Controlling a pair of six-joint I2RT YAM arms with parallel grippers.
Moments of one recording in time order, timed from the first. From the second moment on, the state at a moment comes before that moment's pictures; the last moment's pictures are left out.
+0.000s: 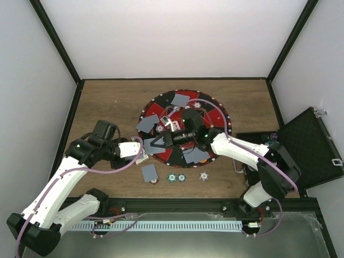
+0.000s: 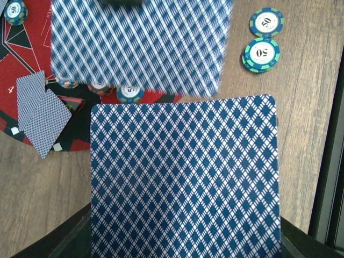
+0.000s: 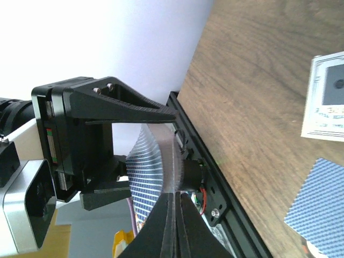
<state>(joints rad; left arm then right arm) -0.45 0.91 0.94 -1.09 0.30 0.89 0.80 1.53 0.97 0.13 -0.84 0.91</state>
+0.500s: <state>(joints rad) -0.45 0.91 0.94 -1.08 0.30 0.89 0.63 1.69 1.37 -0.44 -0.35 0.44</state>
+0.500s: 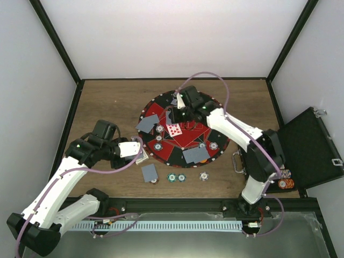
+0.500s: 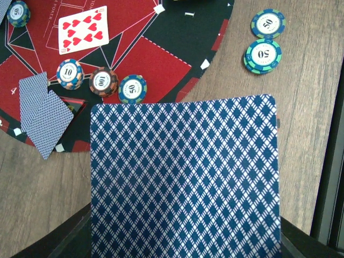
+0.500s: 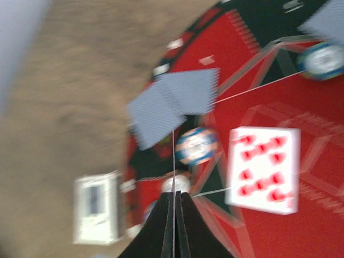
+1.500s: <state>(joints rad) -0.45 0.90 0.94 -1.08 0.29 0.89 0.76 2.02 1.16 0.05 0.63 -0.53</state>
